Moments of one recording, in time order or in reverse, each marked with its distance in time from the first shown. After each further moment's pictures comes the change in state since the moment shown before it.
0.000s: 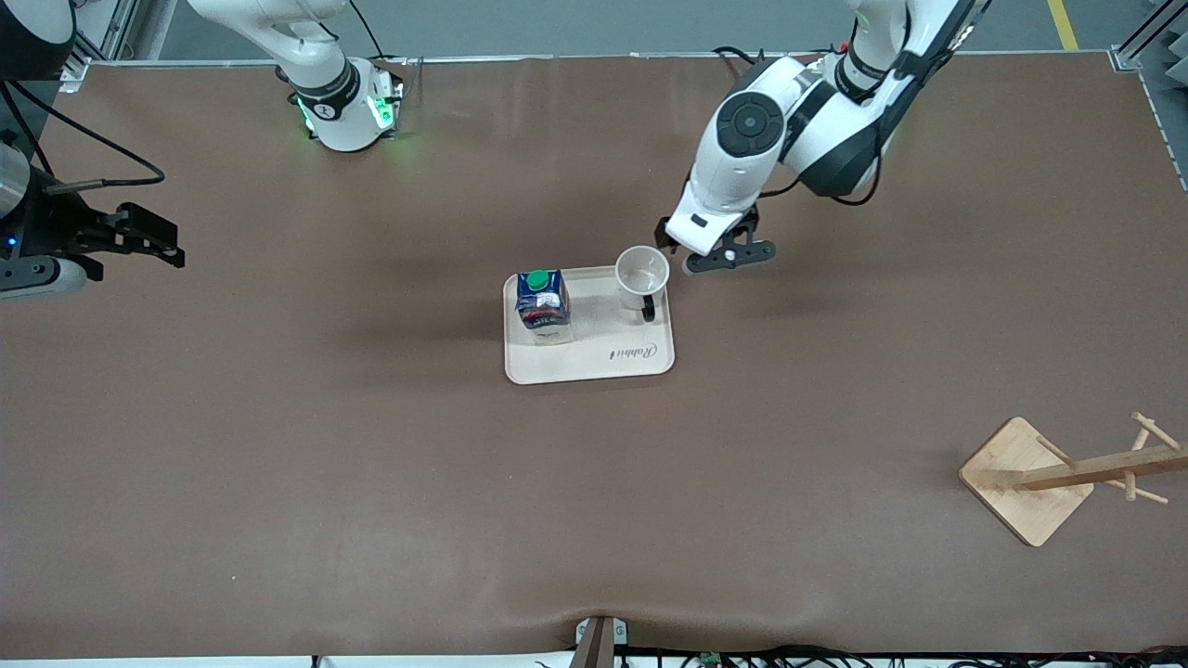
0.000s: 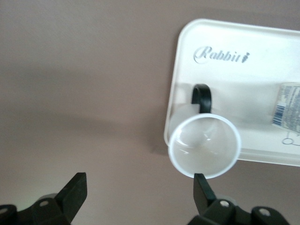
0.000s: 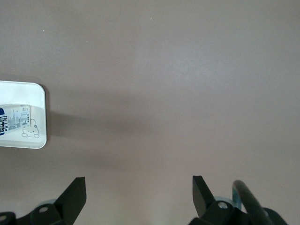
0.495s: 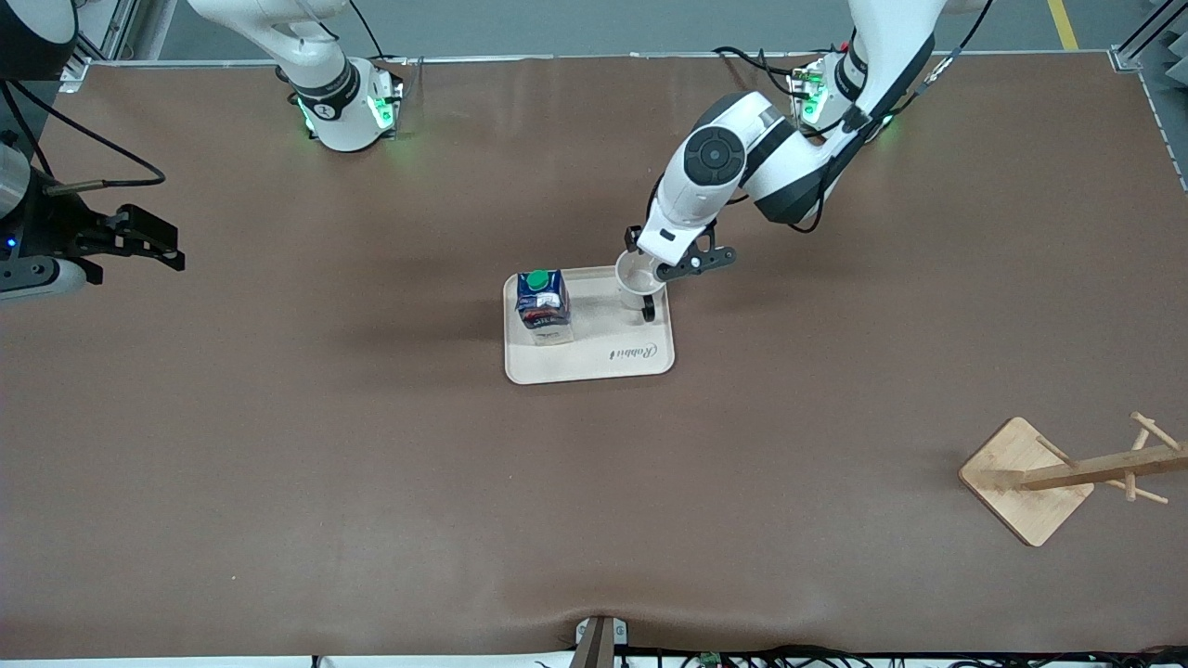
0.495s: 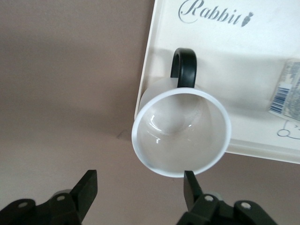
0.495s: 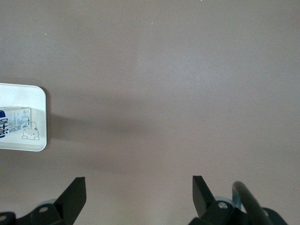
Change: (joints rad) left arm -0.054 0.168 0.000 -0.008 0.033 0.123 -0.118; right arm 0.006 0.001 0.002 0.000 0.000 0.018 -0.004
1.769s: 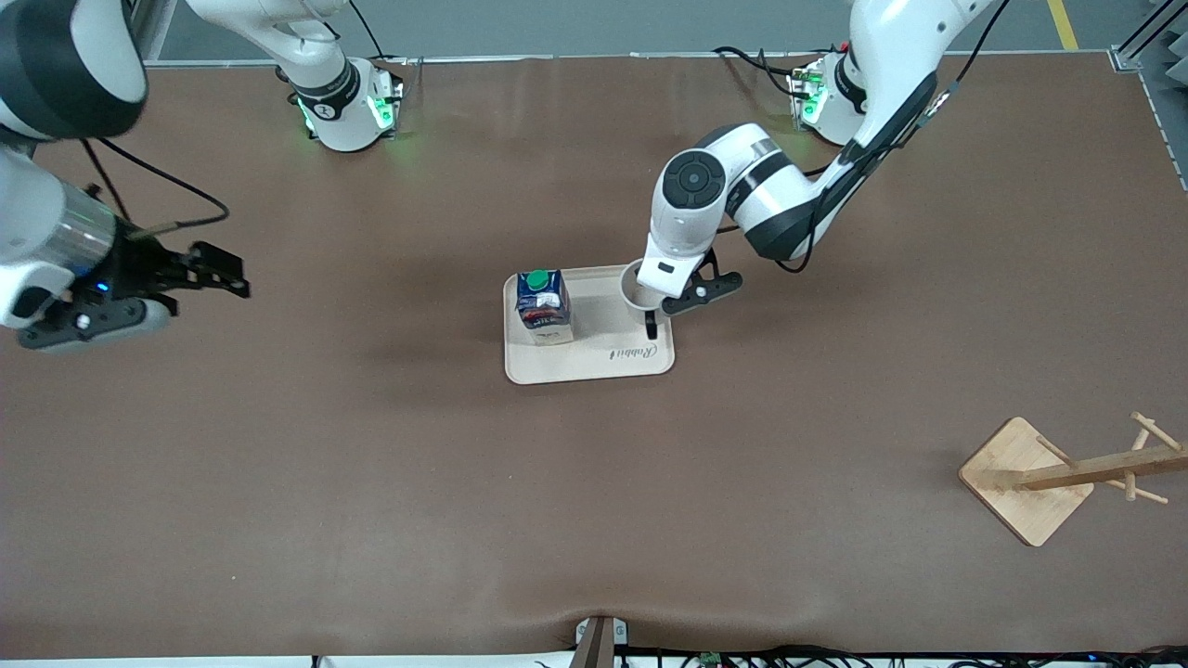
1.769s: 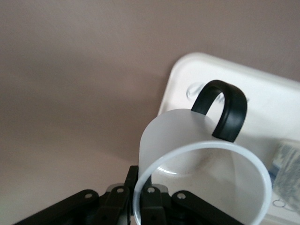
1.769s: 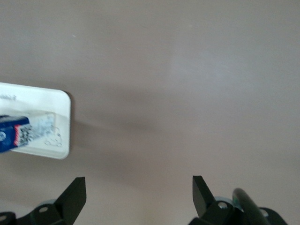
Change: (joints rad) left arm 0.019 0.065 0.001 0.225 0.268 -0.213 -0.202; right arm 0.064 0.077 0.003 -0.104 0.129 0.175 0.001
